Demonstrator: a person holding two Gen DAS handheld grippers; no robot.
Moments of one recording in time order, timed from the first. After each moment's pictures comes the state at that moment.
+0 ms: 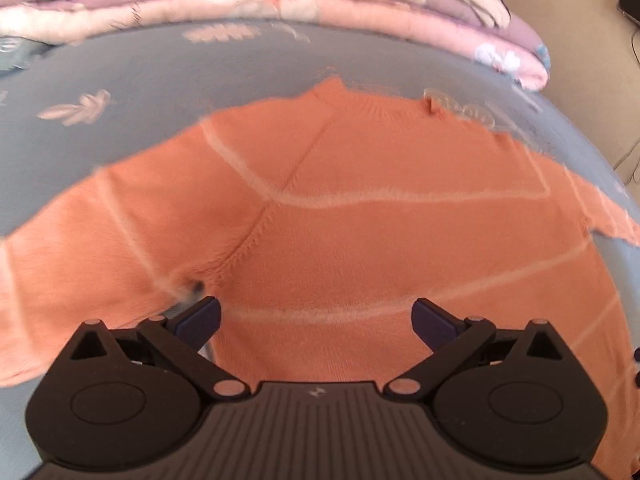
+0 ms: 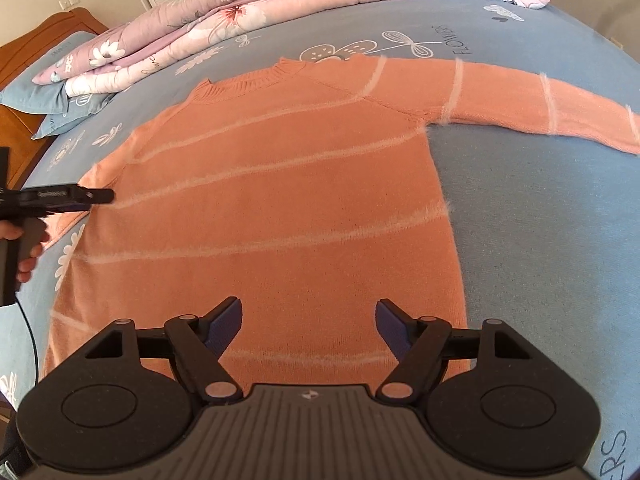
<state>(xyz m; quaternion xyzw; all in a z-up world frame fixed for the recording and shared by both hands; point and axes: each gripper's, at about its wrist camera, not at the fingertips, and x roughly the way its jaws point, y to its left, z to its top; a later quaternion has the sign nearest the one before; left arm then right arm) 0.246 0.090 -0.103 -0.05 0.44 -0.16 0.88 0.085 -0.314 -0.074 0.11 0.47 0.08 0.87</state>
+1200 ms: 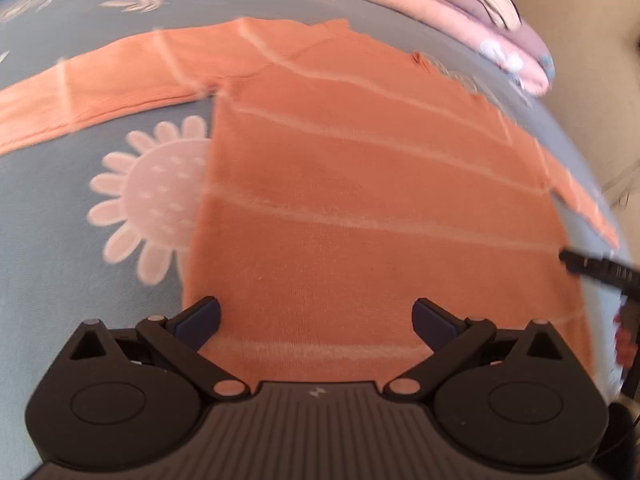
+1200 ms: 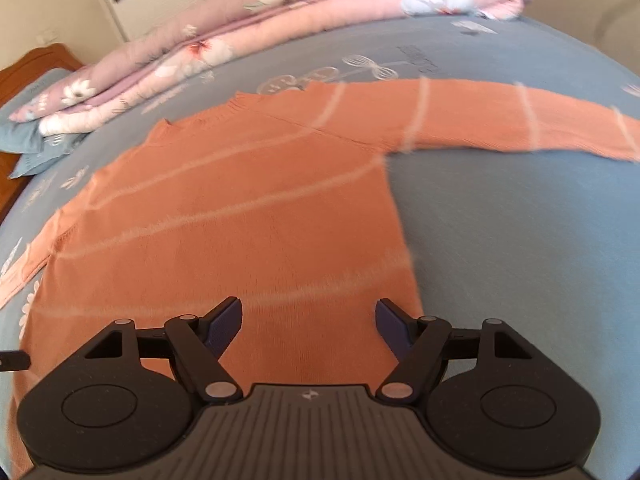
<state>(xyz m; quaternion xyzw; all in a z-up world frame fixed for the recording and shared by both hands) 0.120 0.097 -0.123 -0.14 0.48 -0.13 0.86 0.118 -0.338 -0.097 0.13 0.42 0.03 0.90</state>
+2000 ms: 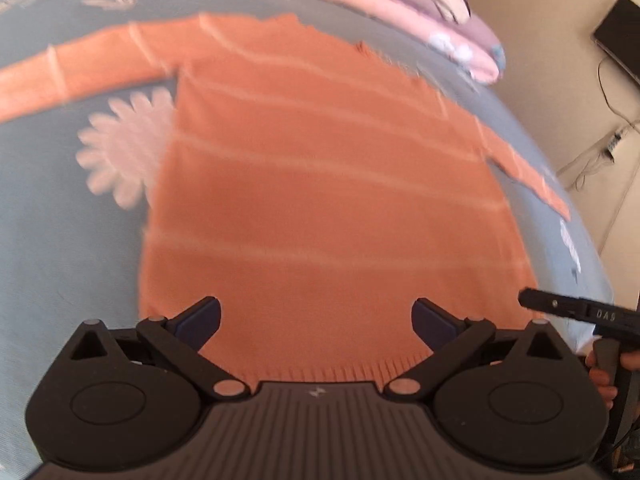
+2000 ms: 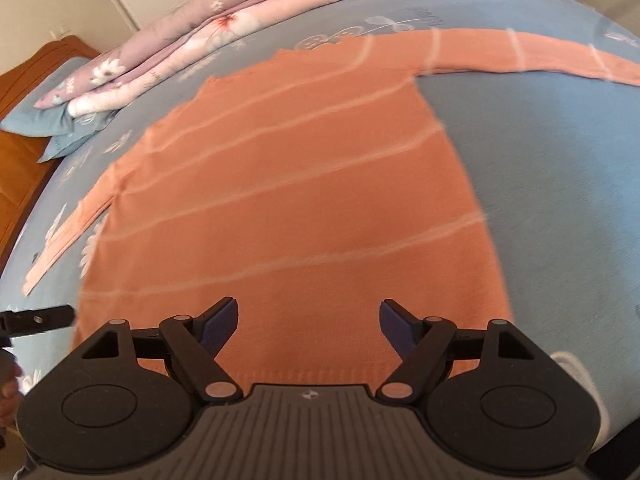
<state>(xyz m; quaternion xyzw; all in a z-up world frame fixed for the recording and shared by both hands) 0.059 0.083 -0.131 -0.13 0.49 -0.18 0.84 0.012 -0.286 -0.088 0.16 0.46 0.07 0.87</state>
